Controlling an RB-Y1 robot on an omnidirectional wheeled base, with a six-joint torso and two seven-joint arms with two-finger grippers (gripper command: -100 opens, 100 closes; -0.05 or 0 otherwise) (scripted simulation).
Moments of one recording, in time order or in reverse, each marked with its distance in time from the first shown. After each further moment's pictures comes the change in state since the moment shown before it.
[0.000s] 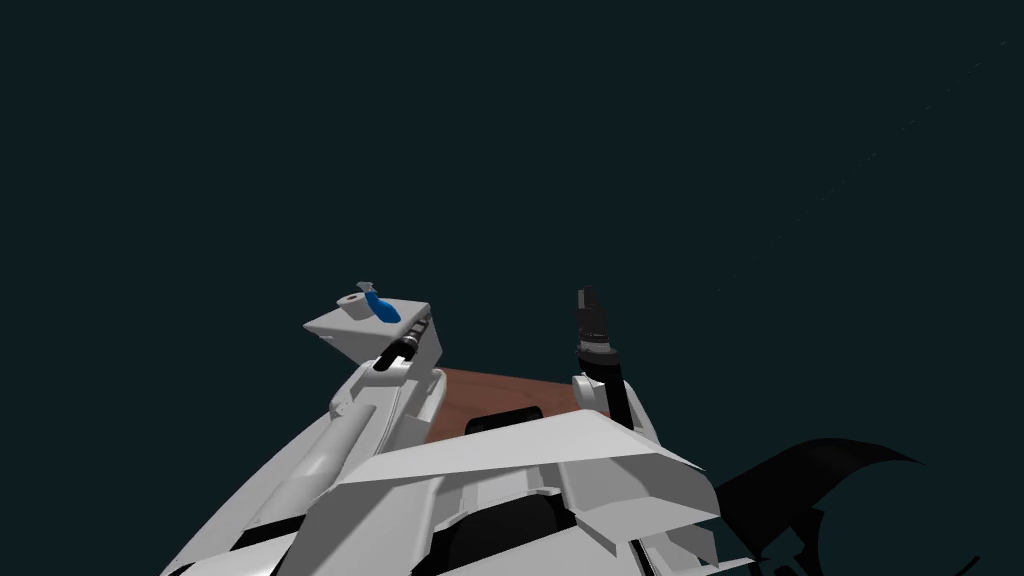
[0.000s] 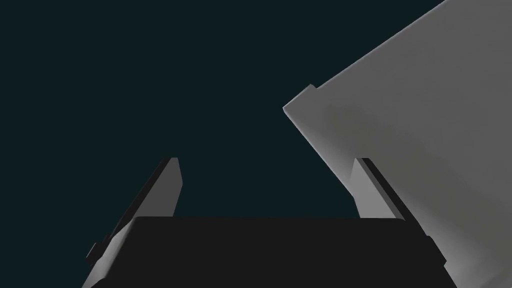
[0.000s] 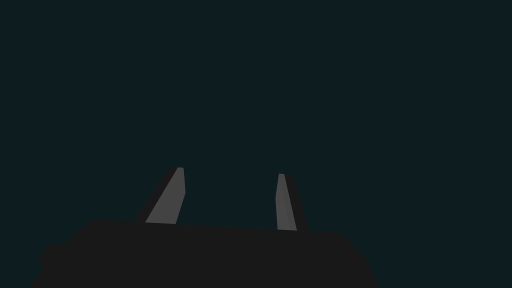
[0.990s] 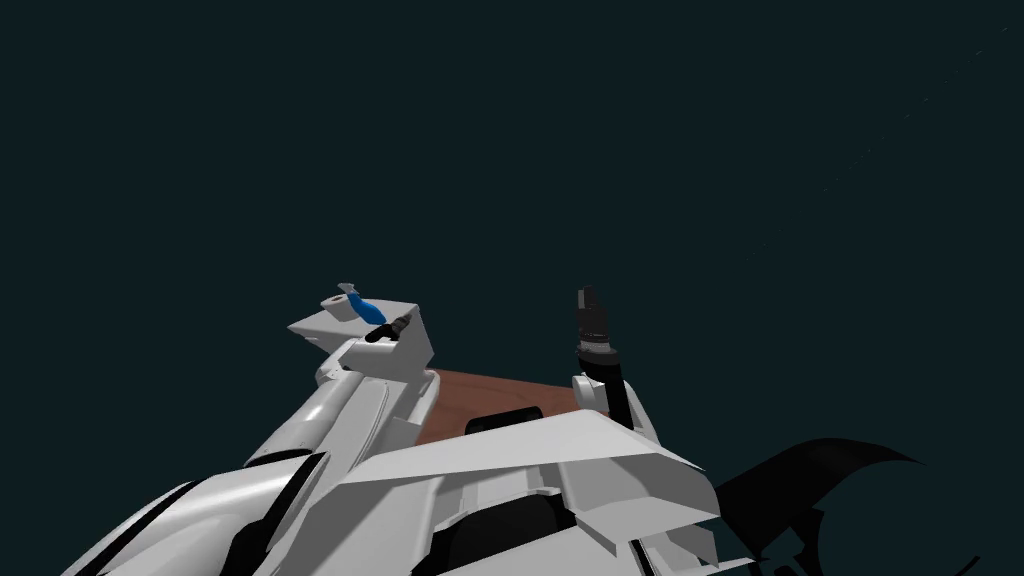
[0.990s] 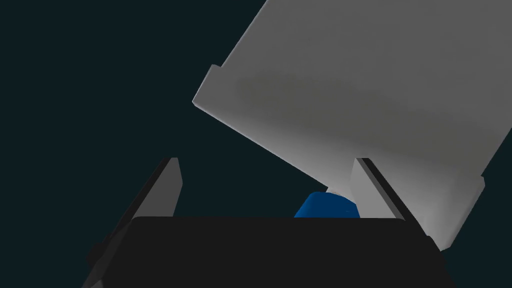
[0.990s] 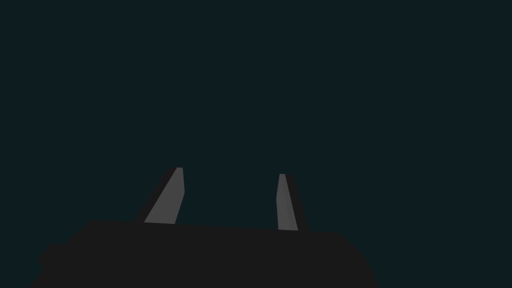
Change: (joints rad) left arm -0.250 0.155 0.026 0.321 0.016 0.274 -0.148; right arm 0.000 0.000 0.000 0.000 0.000 0.000 0.000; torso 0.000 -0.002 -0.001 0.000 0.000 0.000
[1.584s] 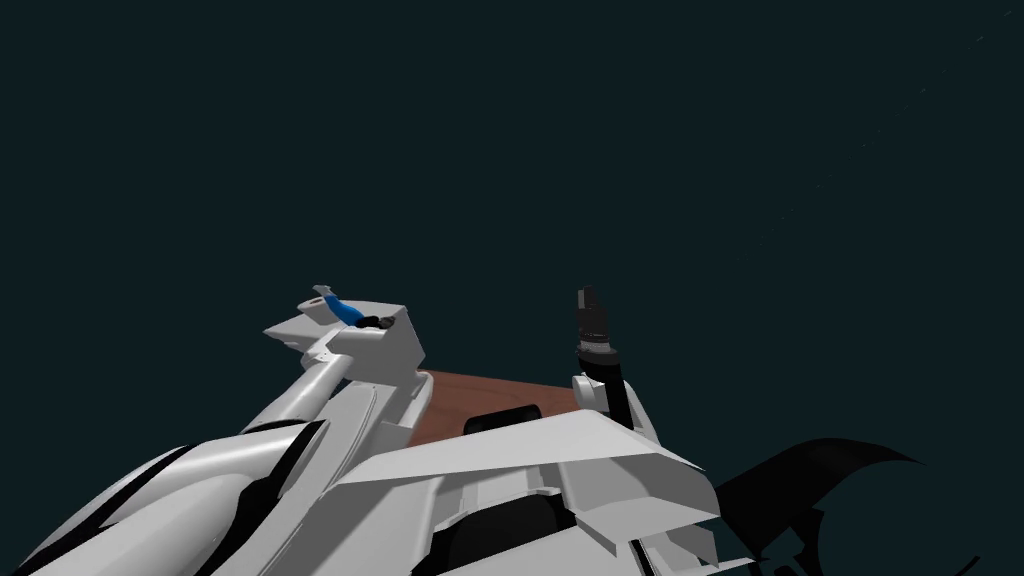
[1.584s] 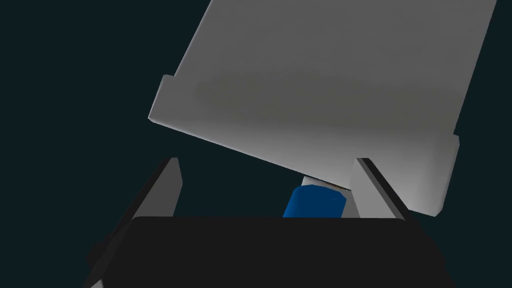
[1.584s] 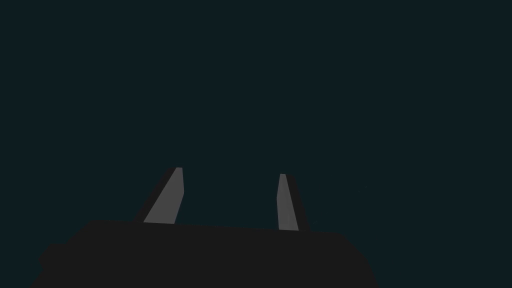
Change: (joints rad) left arm -0.151 0.084 0.008 0.196 0.022 0.172 -0.090; right arm 0.000 0.000 0.000 0.000 0.000 0.000 0.000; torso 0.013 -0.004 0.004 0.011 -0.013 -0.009
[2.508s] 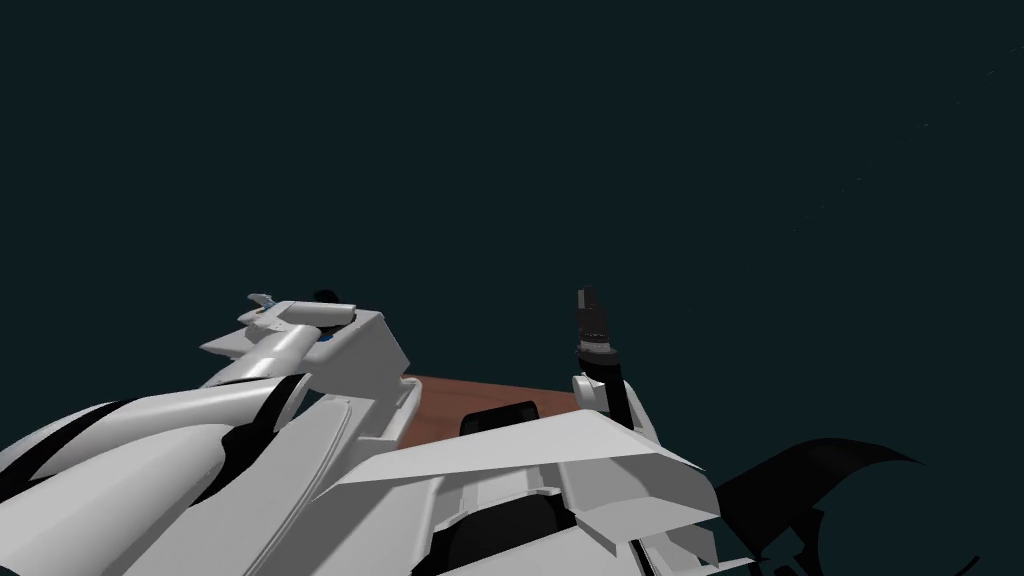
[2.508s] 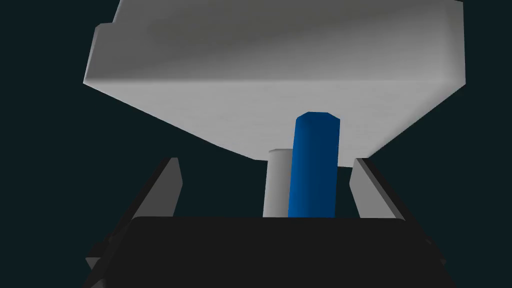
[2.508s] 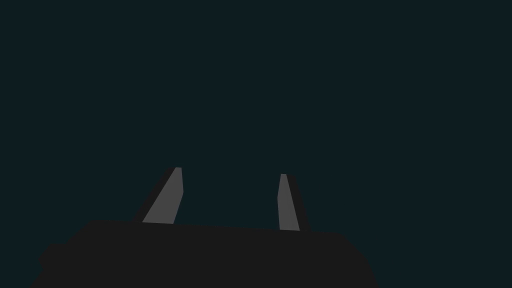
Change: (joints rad) left arm -0.281 0.166 0.027 0.304 0.005 0.274 -0.150; right arm 0.000 0.000 0.000 0.000 0.000 0.000 0.000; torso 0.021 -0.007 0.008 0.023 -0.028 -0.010
